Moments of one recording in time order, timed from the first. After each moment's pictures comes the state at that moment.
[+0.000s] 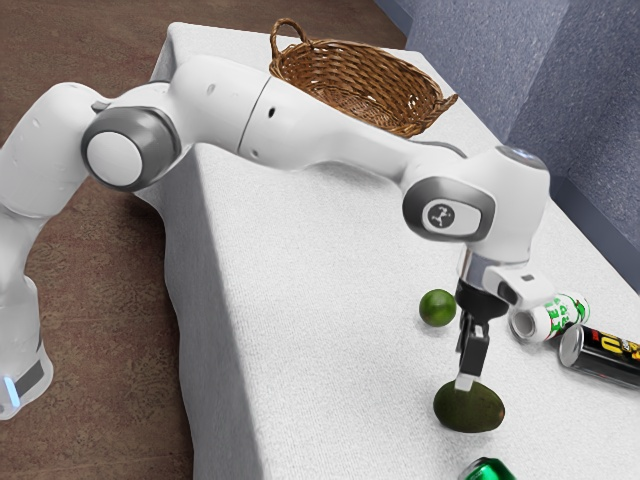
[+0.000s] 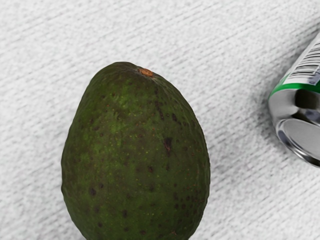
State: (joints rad) arm -0.21 0.50 -0.27 -1.24 -0.07 1.85 0.10
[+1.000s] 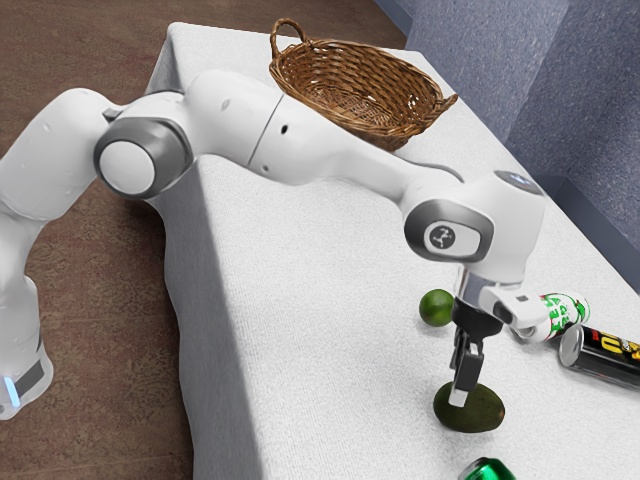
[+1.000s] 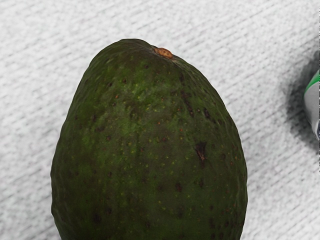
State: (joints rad) arm -0.20 0.56 -0.27 -1.25 -0.09 1.88 0.12
